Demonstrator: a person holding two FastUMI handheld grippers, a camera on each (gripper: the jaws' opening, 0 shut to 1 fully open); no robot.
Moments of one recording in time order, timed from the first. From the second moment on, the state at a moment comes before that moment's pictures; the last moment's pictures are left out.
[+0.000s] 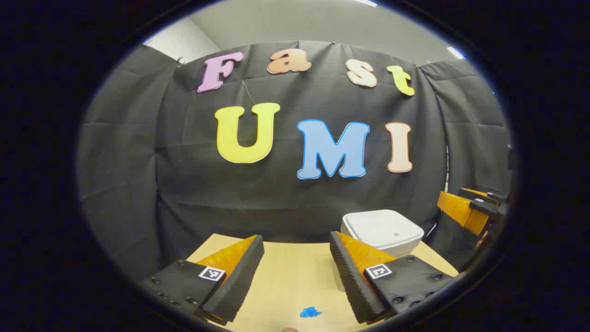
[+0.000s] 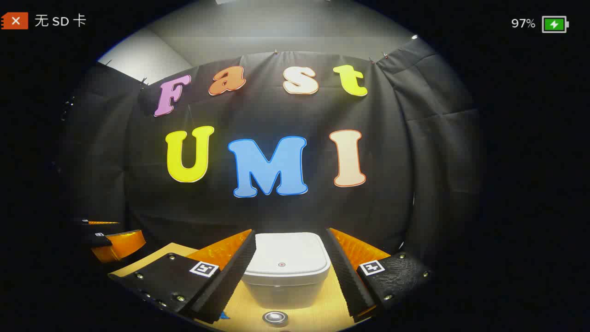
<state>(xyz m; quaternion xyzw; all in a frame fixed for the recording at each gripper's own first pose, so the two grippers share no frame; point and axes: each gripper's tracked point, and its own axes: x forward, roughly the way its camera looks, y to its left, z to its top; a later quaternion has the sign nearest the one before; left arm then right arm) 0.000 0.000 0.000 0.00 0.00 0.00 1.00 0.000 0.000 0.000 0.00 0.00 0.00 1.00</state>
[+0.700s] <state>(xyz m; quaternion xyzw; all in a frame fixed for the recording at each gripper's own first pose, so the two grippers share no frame) -0.003 -0.029 0.017 0.03 -0.03 -0.02 1.00 0.002 -0.008 0.001 -0.01 0.00 0.01 1.00</state>
